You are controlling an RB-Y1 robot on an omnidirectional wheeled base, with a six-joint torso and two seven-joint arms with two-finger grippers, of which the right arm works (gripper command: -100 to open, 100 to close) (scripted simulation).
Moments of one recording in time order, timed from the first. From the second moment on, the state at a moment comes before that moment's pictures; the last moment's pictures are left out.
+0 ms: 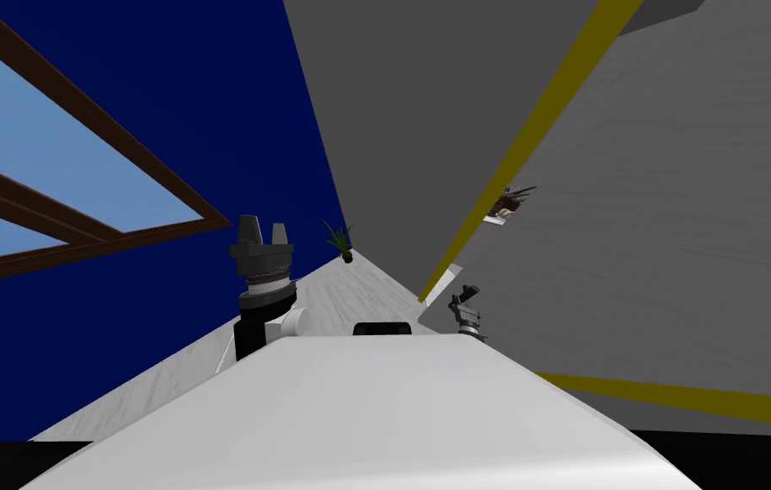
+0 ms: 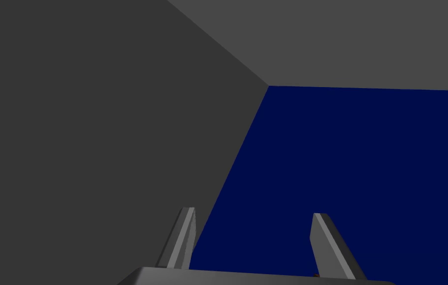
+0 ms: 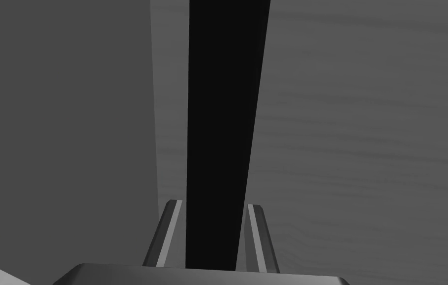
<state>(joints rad) 0.29 -0.53 0.47 -0.98 -1.03 -1.05 -1.37</state>
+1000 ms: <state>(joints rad) 0.34 -0.58 0.60 -1.04 -0.95 -1.10 -1.41</state>
